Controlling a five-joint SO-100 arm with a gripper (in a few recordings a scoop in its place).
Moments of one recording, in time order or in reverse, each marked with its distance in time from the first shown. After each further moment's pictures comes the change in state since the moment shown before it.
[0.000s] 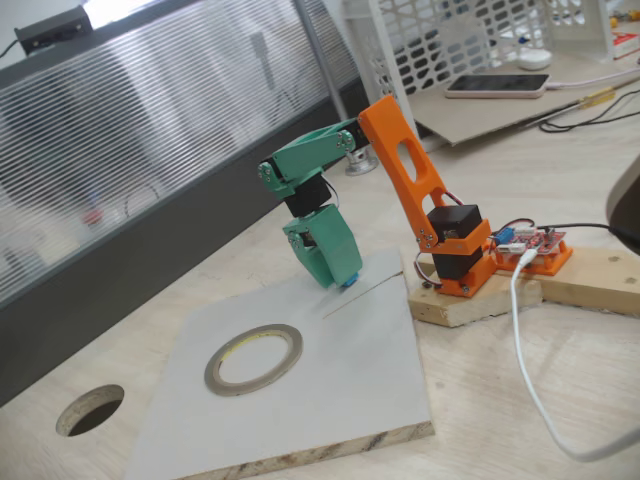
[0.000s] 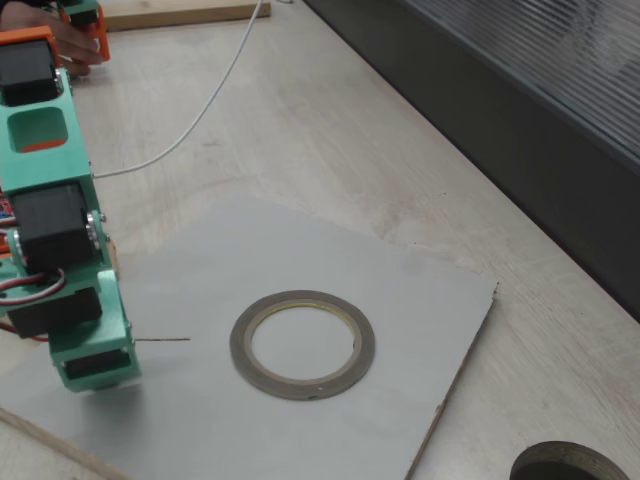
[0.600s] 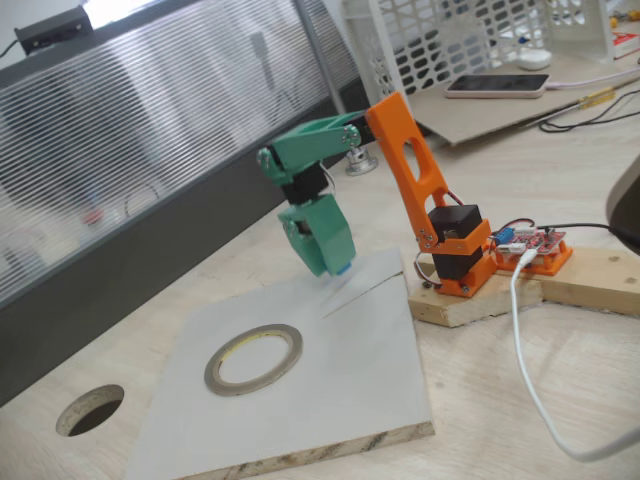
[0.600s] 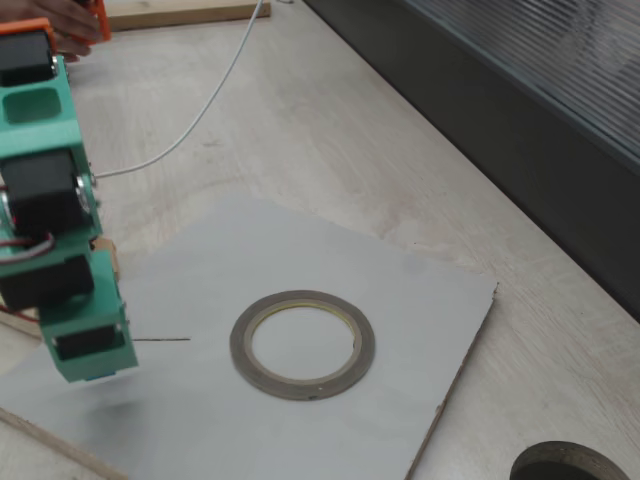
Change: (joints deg) arm 0.0 8.7 0.3 0.0 -0.3
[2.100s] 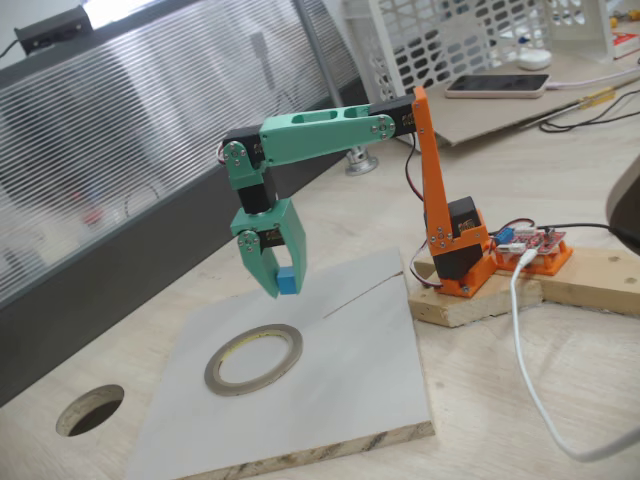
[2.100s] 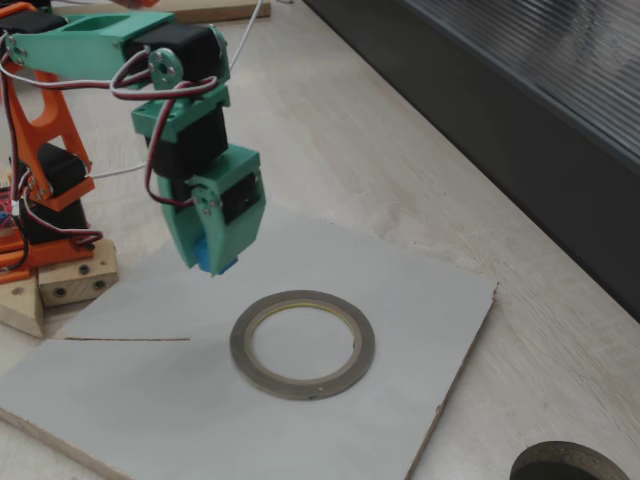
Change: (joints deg) arm -37.6 11.2 0.0 0.1 0.4
